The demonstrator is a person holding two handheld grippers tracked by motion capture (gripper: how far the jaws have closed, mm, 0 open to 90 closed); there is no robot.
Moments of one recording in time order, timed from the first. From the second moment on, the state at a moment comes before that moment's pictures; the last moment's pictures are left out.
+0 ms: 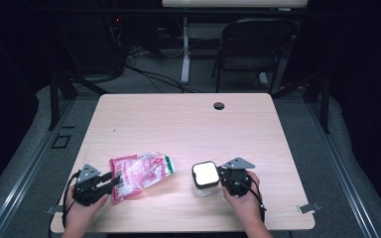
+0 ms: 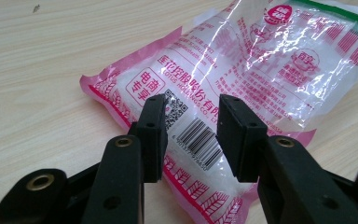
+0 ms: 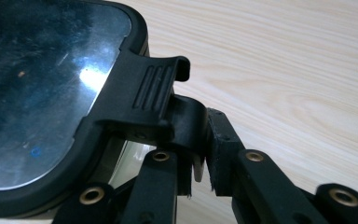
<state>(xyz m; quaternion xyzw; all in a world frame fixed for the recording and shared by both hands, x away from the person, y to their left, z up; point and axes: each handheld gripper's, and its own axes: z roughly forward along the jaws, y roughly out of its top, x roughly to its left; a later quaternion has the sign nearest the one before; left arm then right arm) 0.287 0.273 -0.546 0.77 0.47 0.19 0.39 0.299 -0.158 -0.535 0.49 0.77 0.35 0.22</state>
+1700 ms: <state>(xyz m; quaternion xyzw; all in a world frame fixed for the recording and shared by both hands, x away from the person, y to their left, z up) 0.294 0.273 -0.535 0.77 0.48 0.15 0.41 0.274 -0.178 -0.527 0.48 0.80 0.33 0.16</state>
